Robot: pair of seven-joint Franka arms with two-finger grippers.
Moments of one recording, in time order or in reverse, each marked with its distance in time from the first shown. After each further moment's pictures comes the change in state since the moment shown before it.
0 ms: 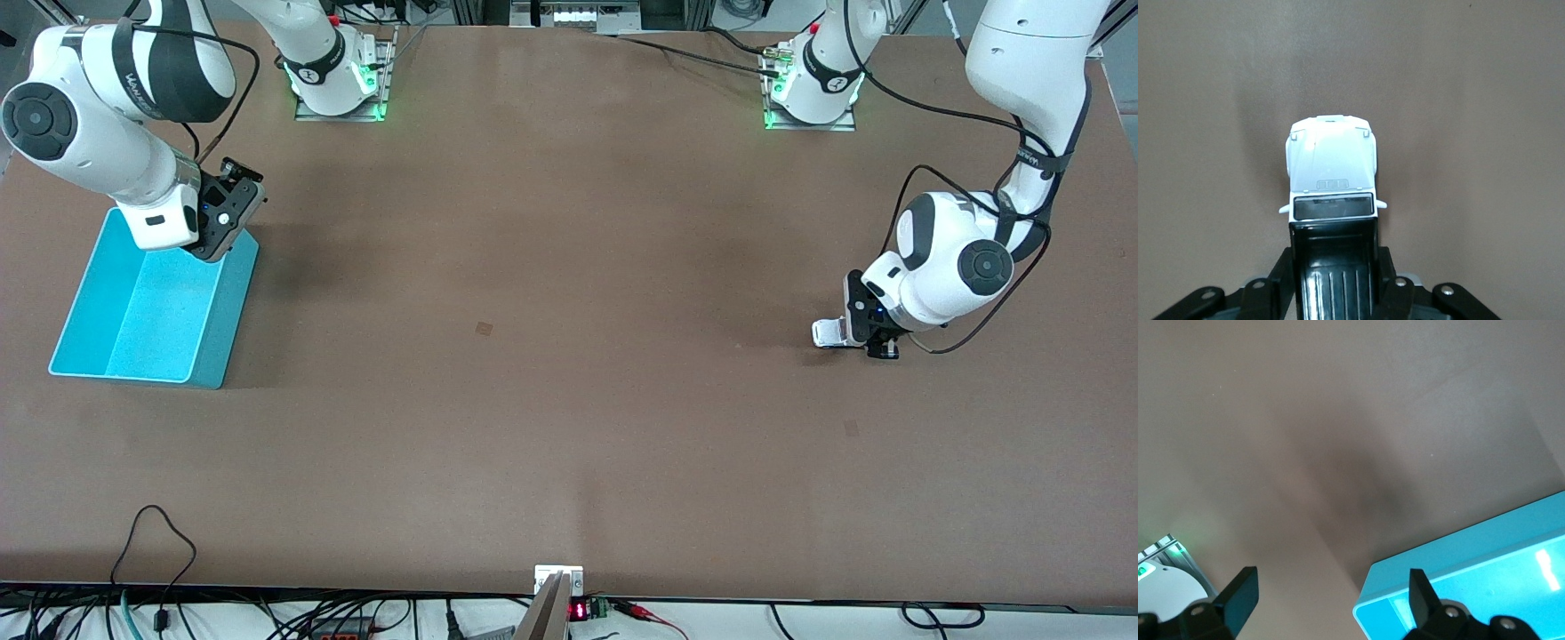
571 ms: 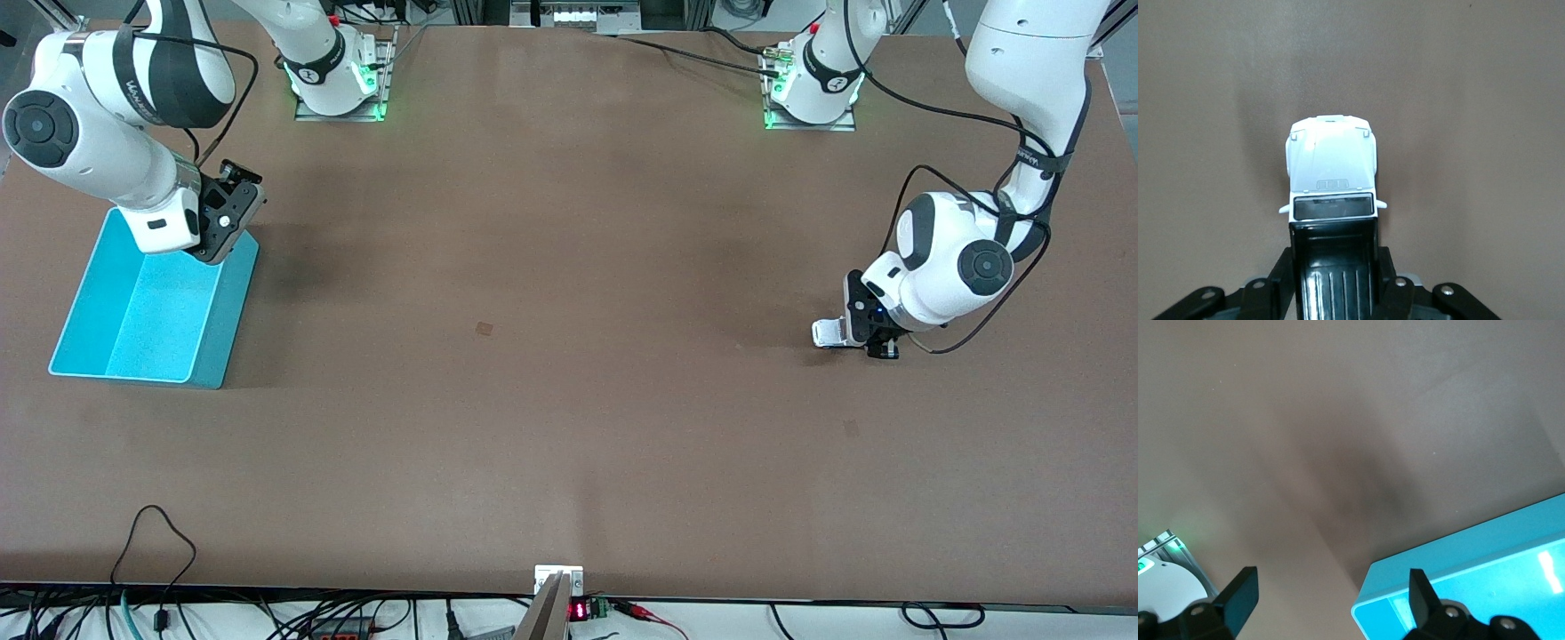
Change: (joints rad) left arm 0.000 0.000 0.000 0.000 0.000 0.000 0.000; right arm -0.010 0.010 -0.001 0.000 0.000 0.000 -0.020
